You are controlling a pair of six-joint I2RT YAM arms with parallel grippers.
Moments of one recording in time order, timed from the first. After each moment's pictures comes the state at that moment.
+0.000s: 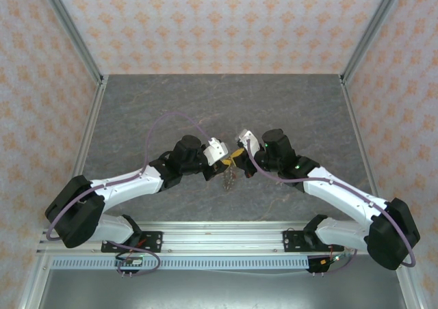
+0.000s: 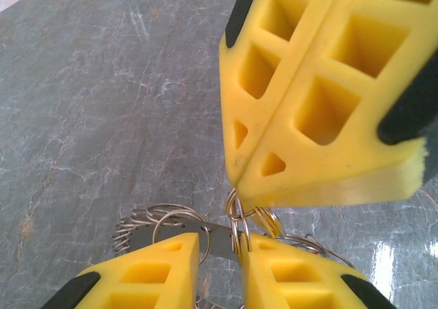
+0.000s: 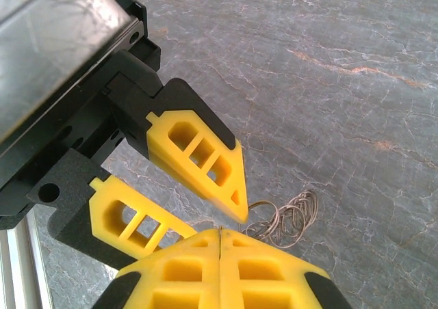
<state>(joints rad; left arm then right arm) -0.71 1.35 0.68 0.17 0.30 0.22 0.68 1.12 0.71 -0.15 -0.37 -0.05</state>
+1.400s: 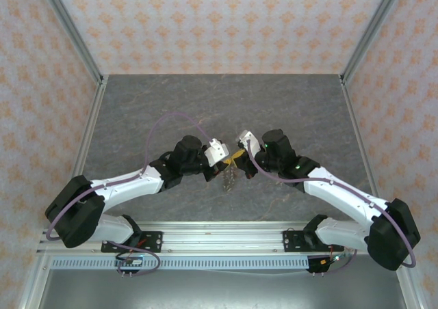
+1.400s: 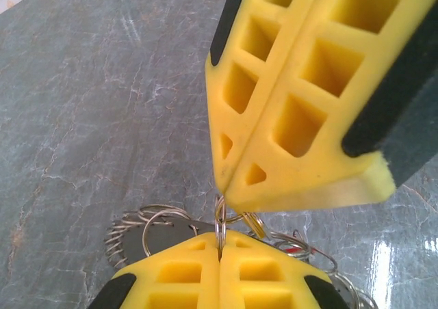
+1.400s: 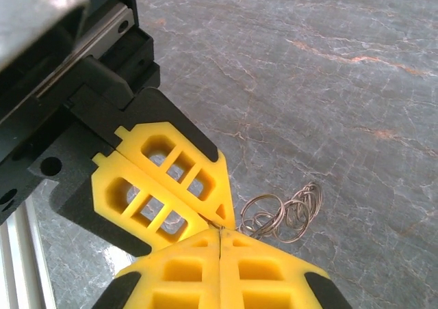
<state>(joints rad) -0.72 1.35 0.68 0.17 0.32 0.23 0.68 1.12 0.71 -0.18 -0.35 -0.04</state>
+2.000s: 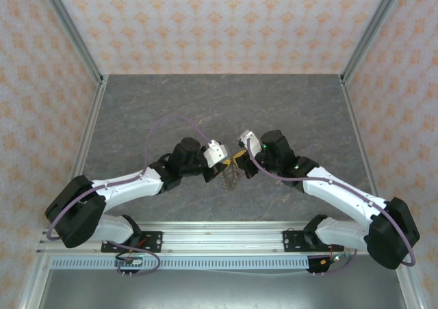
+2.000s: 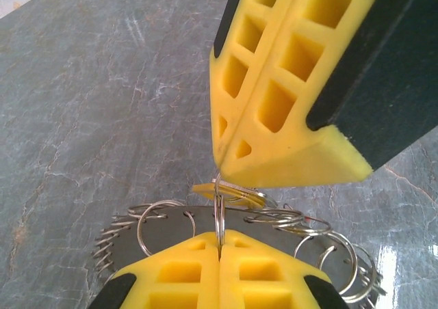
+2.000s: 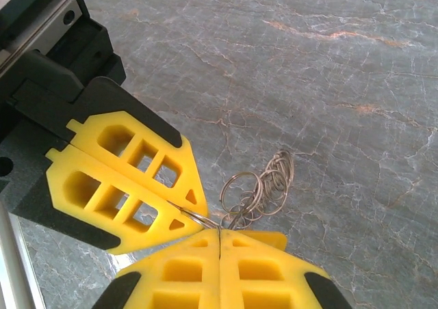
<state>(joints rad) -0.72 1.35 0.64 0.22 0.31 0.22 0.68 1.13 0.71 -0.20 -0.29 0.02</state>
